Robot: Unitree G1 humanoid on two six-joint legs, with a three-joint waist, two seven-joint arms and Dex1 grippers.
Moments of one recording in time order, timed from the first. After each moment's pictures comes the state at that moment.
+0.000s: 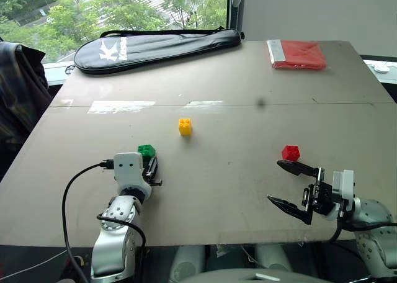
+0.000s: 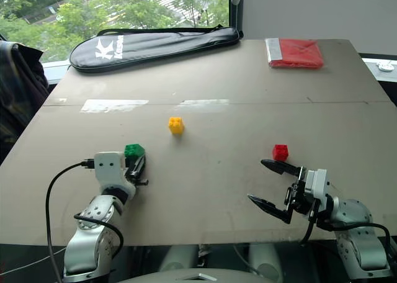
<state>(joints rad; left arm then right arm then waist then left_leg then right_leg) 0.18 0.27 0.11 -0.46 -0.17 0.43 -0.34 0.21 -0.52 -0.05 -0.30 0.57 -0.12 1.12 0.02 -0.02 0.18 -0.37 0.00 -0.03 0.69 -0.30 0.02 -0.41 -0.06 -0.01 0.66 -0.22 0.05</state>
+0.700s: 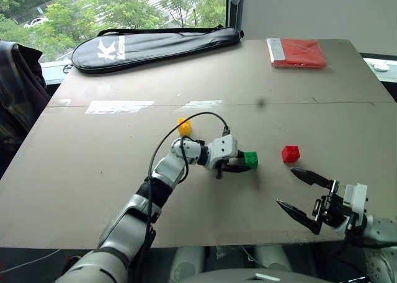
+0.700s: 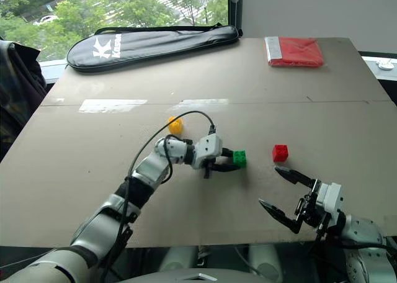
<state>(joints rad) -0.71 0.28 -0.42 0.61 -0.06 -0.21 -1.21 0.39 -0.48 -0.14 -0.30 0.55 -0.22 1.06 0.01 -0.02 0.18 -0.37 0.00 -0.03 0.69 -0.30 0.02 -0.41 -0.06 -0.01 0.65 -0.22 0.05</state>
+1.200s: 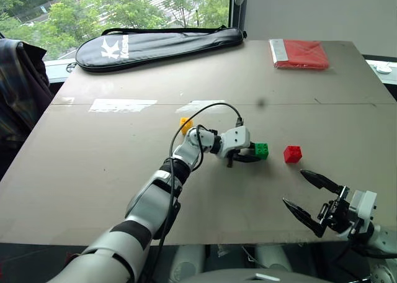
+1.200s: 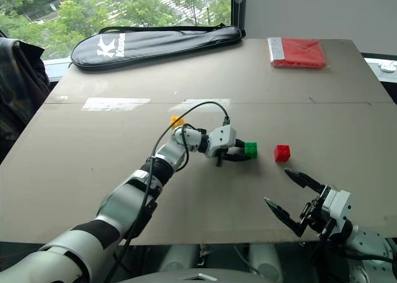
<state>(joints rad) -0.90 0.13 -0.36 1.01 0.02 -0.39 -1.16 0.45 -0.46 -0.16 -0.32 0.54 -0.25 0.99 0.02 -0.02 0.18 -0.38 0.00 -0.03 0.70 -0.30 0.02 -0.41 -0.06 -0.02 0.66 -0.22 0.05</state>
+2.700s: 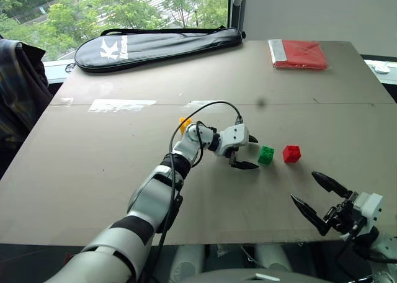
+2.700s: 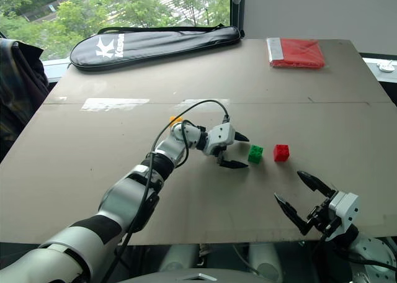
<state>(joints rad) -0.94 0.13 -0.32 1.07 0.06 -0.40 -1.24 0.48 -0.42 -0.20 -0.26 0.53 -0.27 0.92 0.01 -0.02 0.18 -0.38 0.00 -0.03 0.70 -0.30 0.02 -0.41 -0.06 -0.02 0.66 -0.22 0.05</state>
